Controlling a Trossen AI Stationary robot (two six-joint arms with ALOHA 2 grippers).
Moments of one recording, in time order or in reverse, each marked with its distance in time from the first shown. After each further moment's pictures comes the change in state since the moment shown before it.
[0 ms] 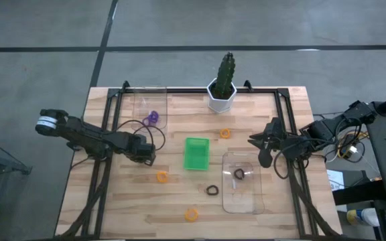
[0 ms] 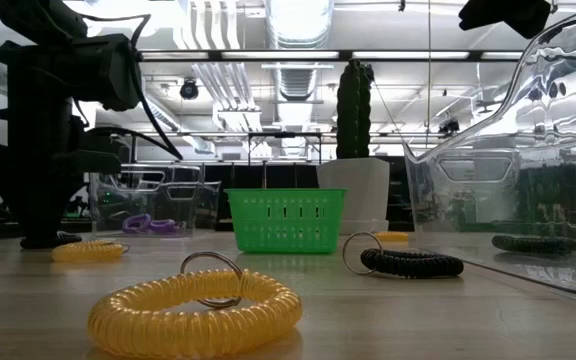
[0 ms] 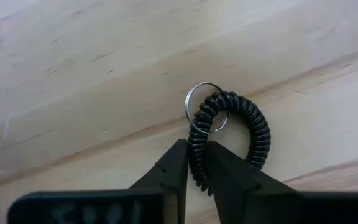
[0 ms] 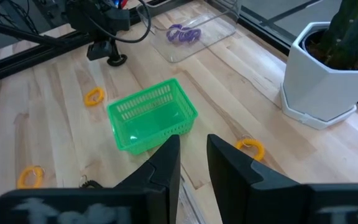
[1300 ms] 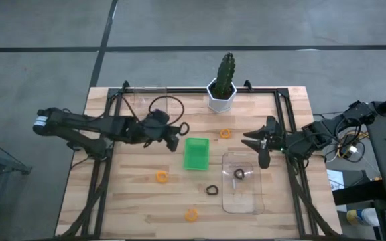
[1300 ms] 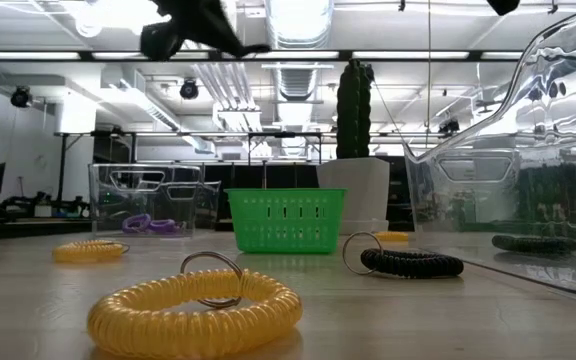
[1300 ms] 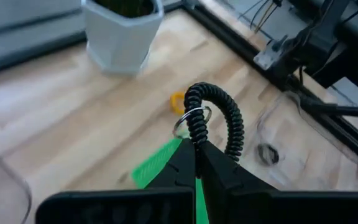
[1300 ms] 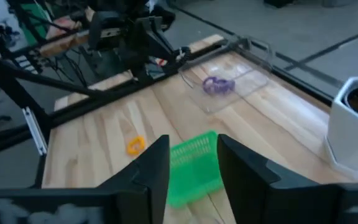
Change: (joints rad) left arm 0.000 -0.062 0.548 0.282 -0.373 0.571; right arm -0.009 0.007 -0.002 0.317 0.008 -0.153
